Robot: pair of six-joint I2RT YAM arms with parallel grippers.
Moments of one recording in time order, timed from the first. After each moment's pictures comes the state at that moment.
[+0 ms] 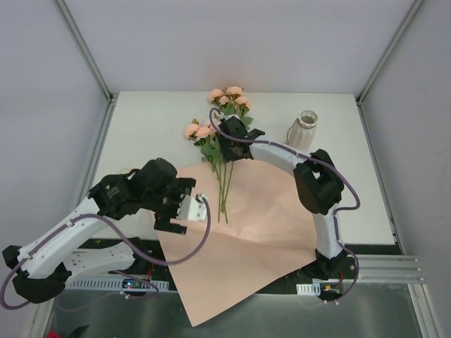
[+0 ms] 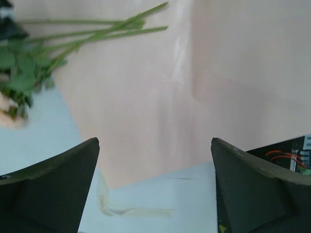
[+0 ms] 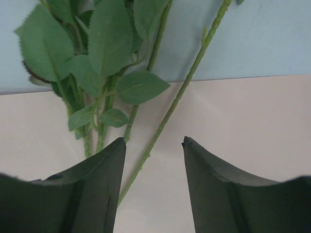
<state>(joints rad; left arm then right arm) -0.98 0.89 1.13 -1.24 0.27 0.86 0.74 2.04 1.61 -0.52 0.20 0.33</state>
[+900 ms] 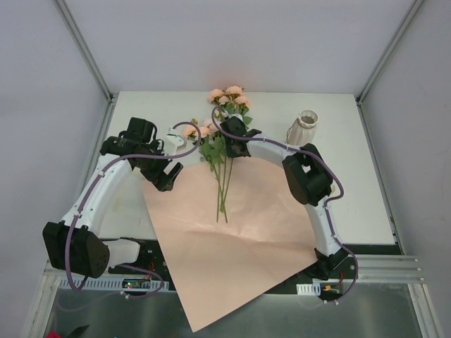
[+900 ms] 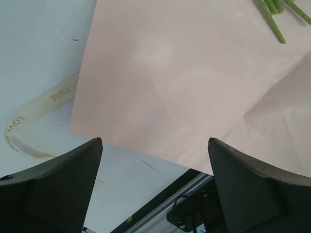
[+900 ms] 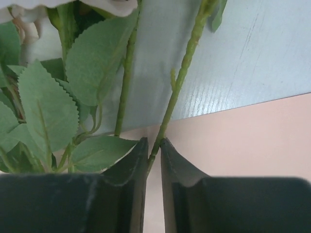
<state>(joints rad) -0.20 1.25 1.19 -1.11 0.33 0.52 0.69 2.22 1.68 -0.41 0.25 0.37</state>
